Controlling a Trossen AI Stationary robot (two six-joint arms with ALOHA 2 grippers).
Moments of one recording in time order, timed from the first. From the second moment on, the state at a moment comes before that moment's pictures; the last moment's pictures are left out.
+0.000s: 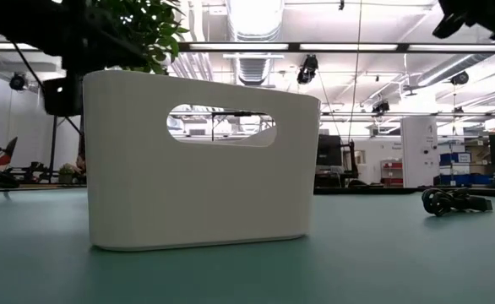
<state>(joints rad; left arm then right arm) -0.42 0.95 0.44 0.13 -0.48 -1.29 -0.25 0.08 0.12 0.58 -0.18 -0.10</state>
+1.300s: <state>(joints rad) -0.72 1.43 1.03 -0.68 0.22 -2.38 -0.25 0.08 0.14 0.58 -0.18 -0.26</state>
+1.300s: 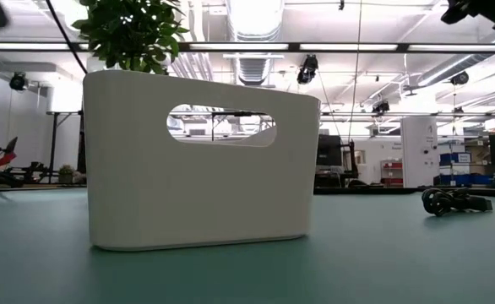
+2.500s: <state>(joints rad) -0.73 1.61 1.00 -0.82 0.09 -2.18 -0.25 0.08 0.14 0.58 -0.18 -0.22</state>
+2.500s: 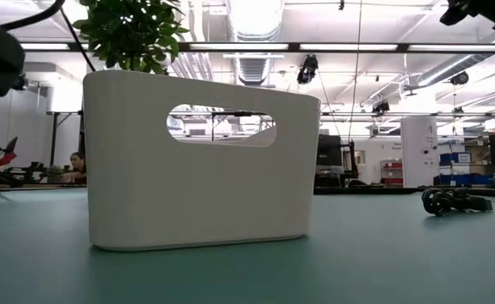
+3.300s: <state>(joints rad) -0.73 1.66 0.96 -0.82 0.07 -2.17 -0.25 0.08 0.14 0.58 -0.18 -0.21</state>
